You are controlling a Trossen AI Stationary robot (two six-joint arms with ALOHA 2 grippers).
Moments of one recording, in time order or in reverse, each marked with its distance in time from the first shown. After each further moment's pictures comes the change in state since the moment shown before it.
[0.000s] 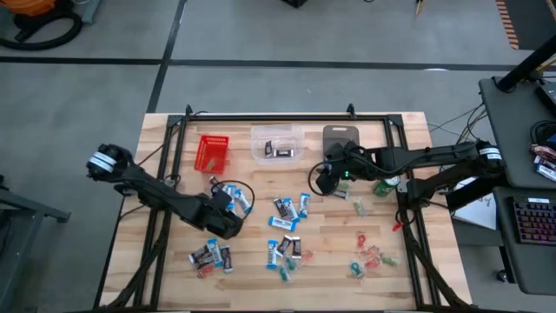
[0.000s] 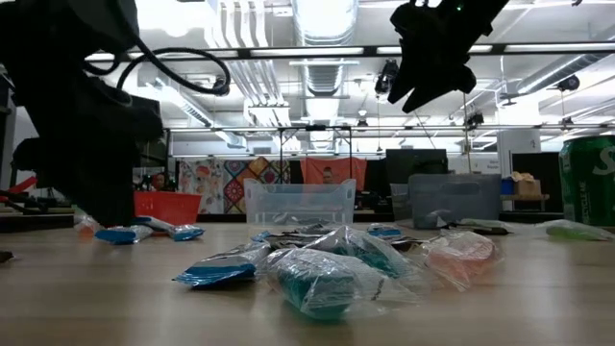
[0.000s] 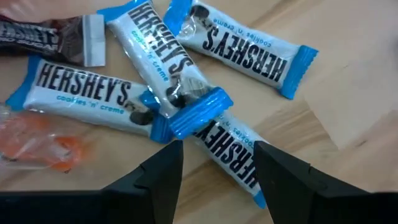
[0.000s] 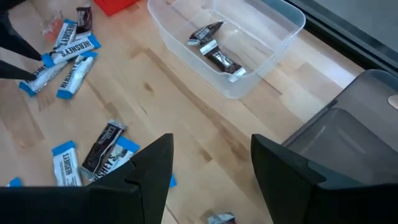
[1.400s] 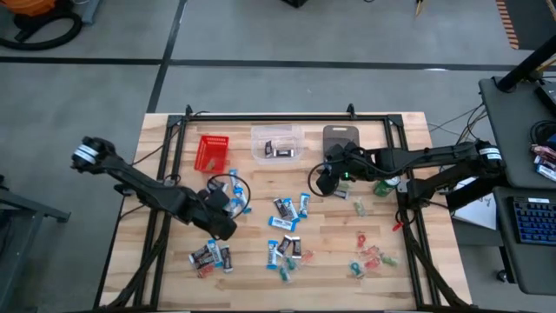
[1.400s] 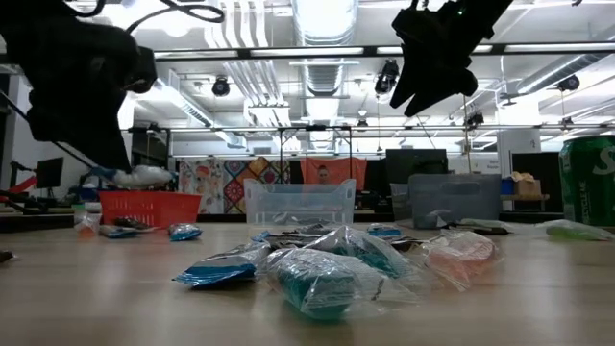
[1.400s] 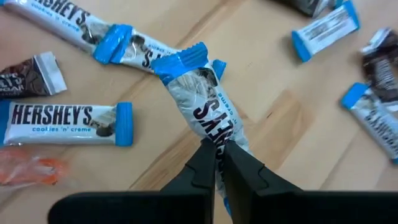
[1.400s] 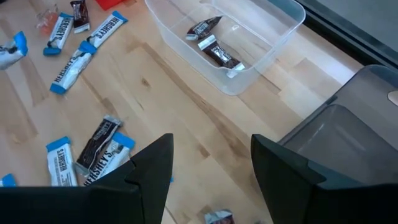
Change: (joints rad) left arm -0.026 -0.235 -0.002 0.003 0.044 0.205; right arm 0.000 0.001 -0.018 0.004 0.000 -0.003
